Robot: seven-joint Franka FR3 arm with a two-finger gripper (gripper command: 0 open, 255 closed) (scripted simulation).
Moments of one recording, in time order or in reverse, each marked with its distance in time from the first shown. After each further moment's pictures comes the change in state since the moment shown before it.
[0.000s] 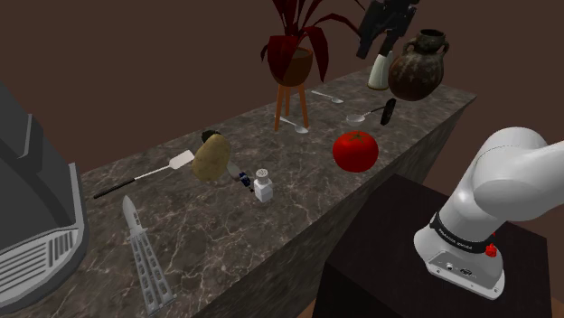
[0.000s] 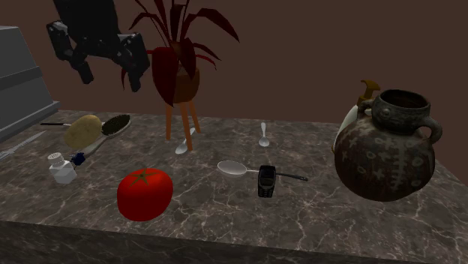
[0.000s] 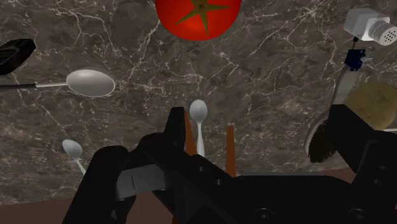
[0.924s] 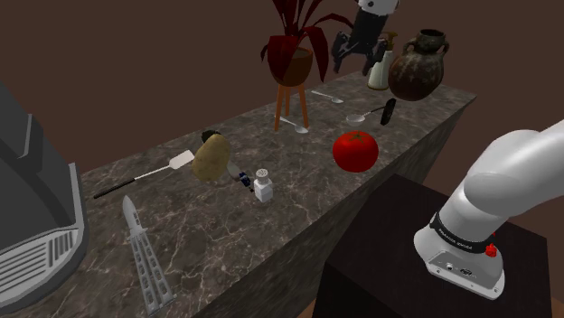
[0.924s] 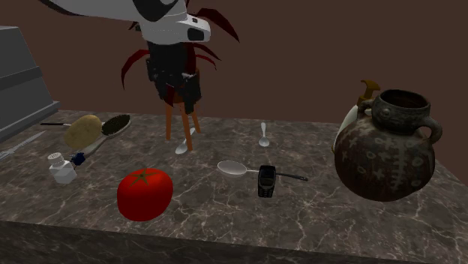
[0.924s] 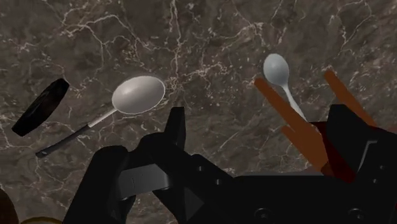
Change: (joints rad) arm -0.178 0.286 -0.027 -0.021 -0.009 0.275 0.302
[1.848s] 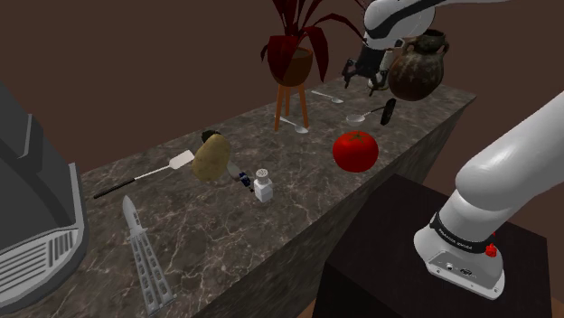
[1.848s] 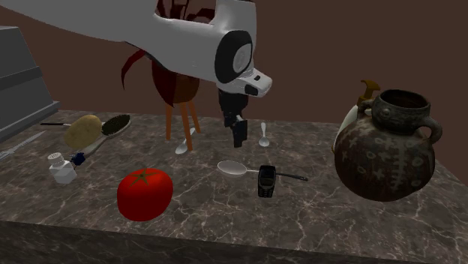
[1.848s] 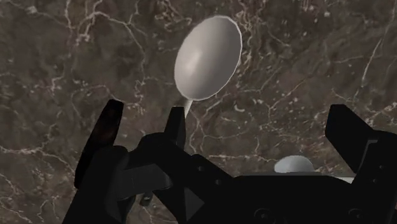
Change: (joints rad) arm -0.181 0.289 -0.085 -0.012 -0.005 0.248 0.336
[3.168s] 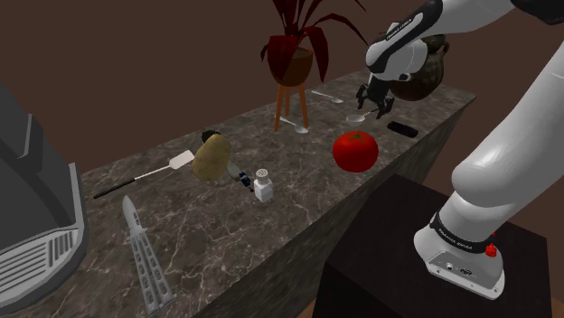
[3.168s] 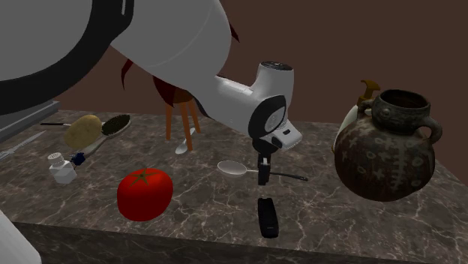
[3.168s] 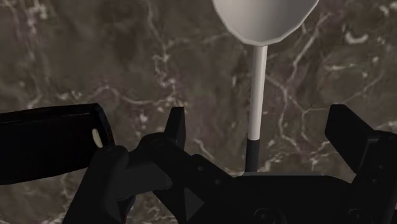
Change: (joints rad) arm -0.097 0.244 -0.078 -0.049 0.057 0.248 0.181
